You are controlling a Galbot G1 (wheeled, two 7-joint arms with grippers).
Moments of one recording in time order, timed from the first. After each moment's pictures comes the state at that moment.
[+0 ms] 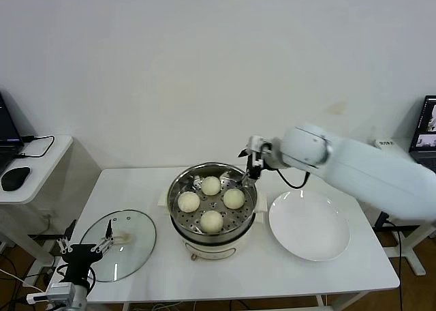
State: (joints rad) left arm 1.69 -1.18 -0.70 -2.09 -0.19 0.03 -0.22; right arm 0.14 0.72 -0.79 1.72 0.52 -0.60 -0.42
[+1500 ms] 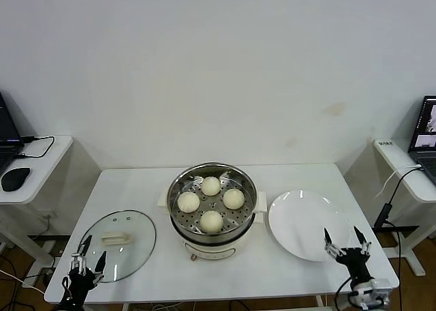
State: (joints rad) left arm 1.74 -1.11 -0.71 -1.82 1.00 -0.07 -0.28; right arm -1.54 1.38 0.83 1.79 0.18 0.09 -0.16
